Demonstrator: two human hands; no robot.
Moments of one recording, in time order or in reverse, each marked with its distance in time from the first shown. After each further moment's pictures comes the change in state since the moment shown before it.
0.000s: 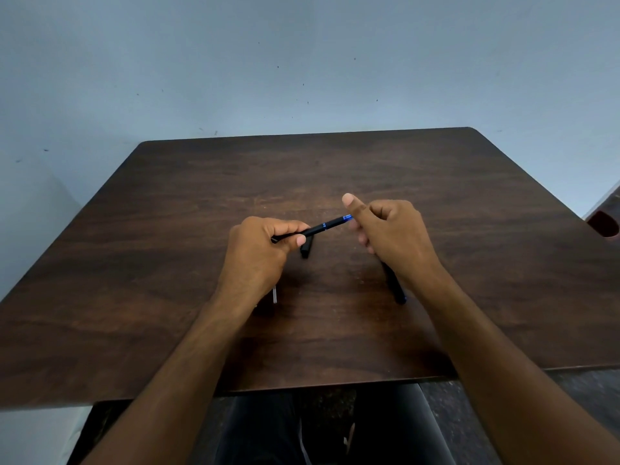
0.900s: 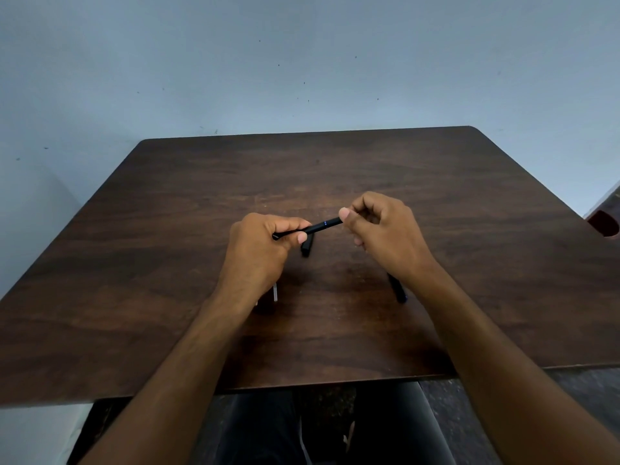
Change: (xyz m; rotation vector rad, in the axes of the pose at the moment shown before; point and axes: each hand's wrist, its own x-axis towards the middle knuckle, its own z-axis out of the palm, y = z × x) left_hand -0.001 0.002 -0.003 0.002 -0.002 -0.013; right_hand -0.005 -0.003 0.003 -0.086 -0.059 -0.193
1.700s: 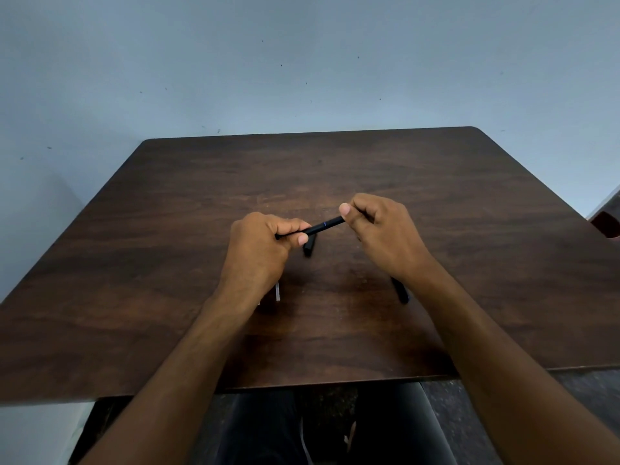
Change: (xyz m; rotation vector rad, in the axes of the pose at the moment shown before) left_hand 0.001 -0.002 0.000 0.027 0.014 0.035; right_hand 0.005 -0.001 0.004 -0.090 -0.049 -0.125
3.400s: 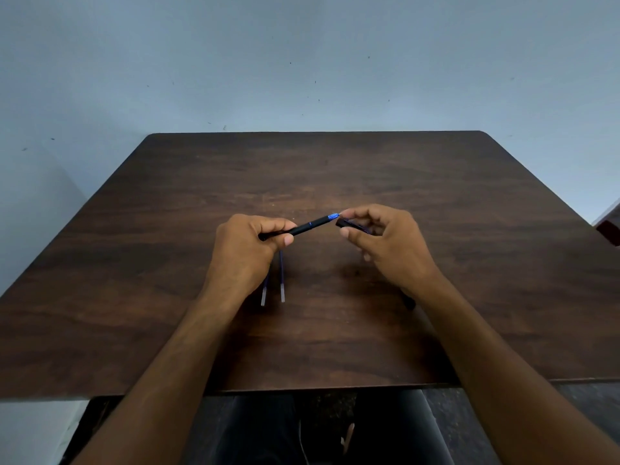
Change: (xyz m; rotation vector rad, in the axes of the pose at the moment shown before) left_hand 0.005 -0.022 -0.014 -0.013 0.041 -0.082; right_hand -0.003 0.023 0.015 0.265 0.010 0.138
